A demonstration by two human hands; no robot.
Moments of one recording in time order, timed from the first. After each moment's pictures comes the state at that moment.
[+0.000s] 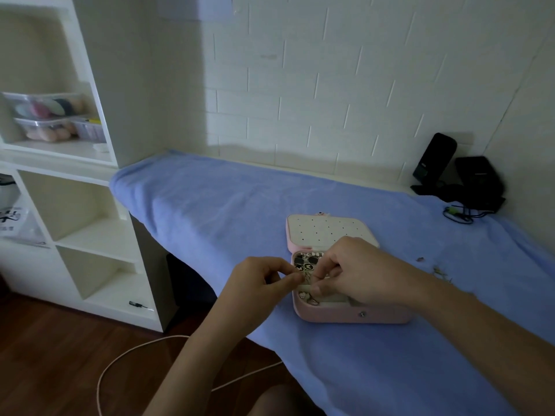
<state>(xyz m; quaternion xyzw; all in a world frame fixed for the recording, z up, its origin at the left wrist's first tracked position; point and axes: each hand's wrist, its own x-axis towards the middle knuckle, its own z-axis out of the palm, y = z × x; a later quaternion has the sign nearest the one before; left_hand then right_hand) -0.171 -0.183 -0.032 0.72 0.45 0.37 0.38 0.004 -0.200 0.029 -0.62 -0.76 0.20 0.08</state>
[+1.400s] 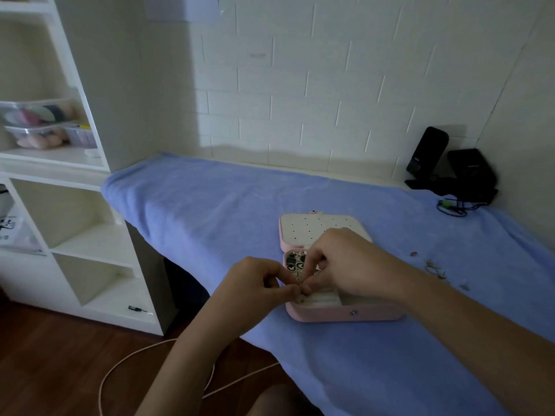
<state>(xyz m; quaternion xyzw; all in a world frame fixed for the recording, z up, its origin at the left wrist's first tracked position) -0.169 -0.185 -0.022 0.76 0.44 0.29 0.37 0.002 -0.195 0.029 -0.60 -0.78 0.17 0.11</state>
